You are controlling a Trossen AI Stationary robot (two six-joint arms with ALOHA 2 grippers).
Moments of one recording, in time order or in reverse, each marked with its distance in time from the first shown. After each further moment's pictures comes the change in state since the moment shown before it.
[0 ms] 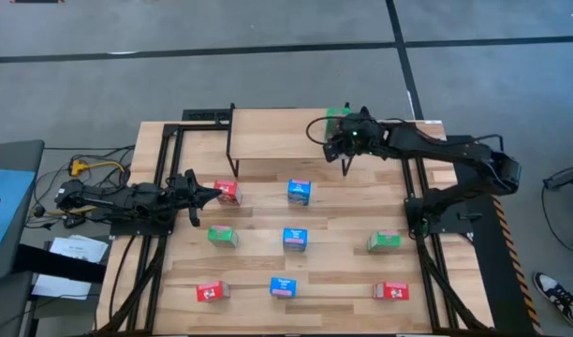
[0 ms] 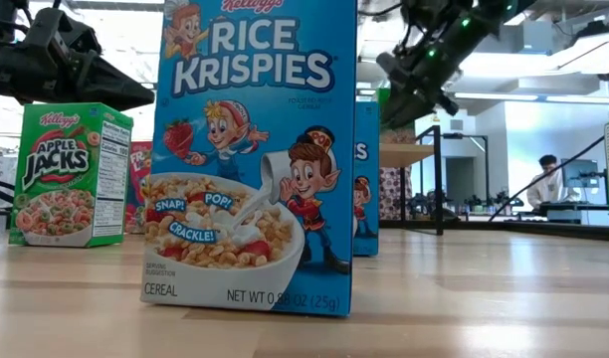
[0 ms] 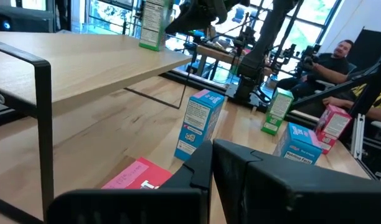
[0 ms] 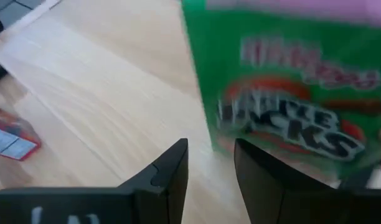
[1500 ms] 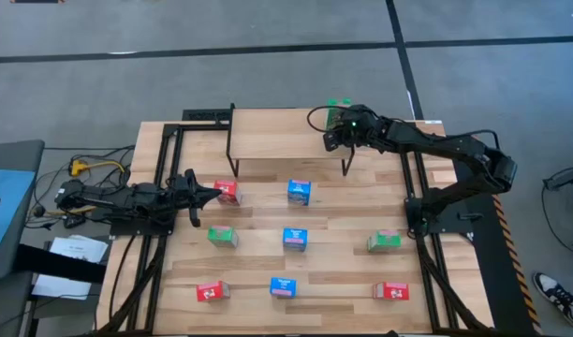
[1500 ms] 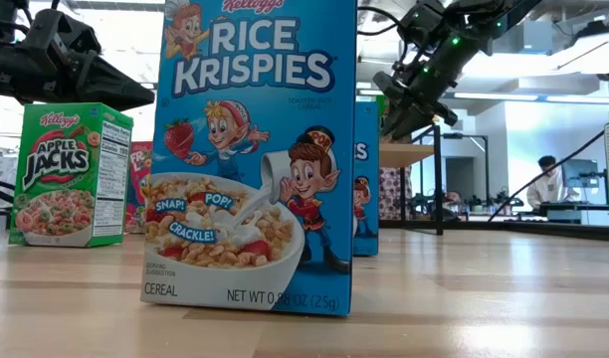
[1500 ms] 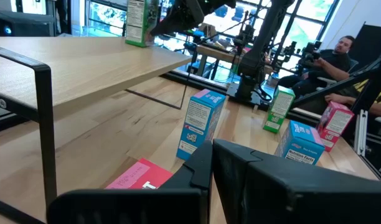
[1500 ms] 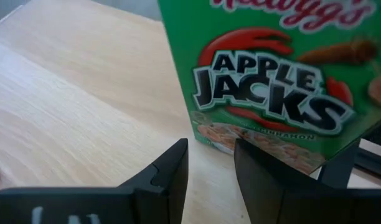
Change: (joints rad) left arm 0.000 0.000 0.000 -0.001 0.000 0.025; right arm -0.100 0.050 -0.001 0.069 0.003 -0.019
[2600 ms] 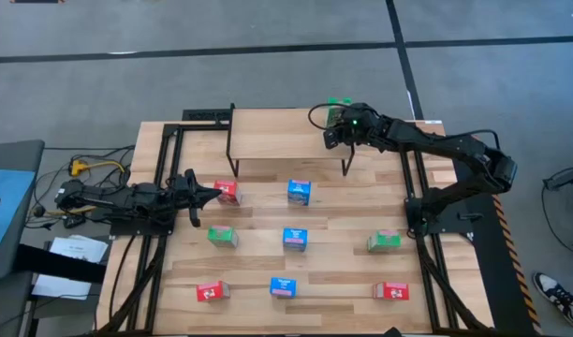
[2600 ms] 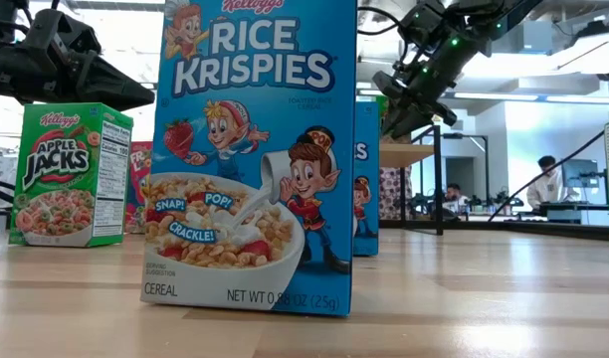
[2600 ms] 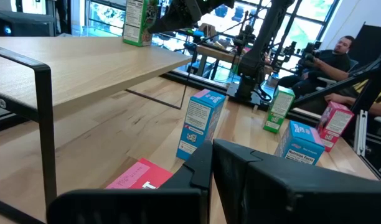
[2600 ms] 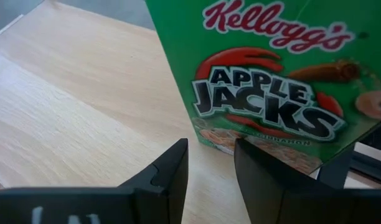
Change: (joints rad) left arm 0.000 0.000 0.000 0.000 0.000 -0.001; right arm -0.016 0.000 0.000 0.022 0.002 0.003
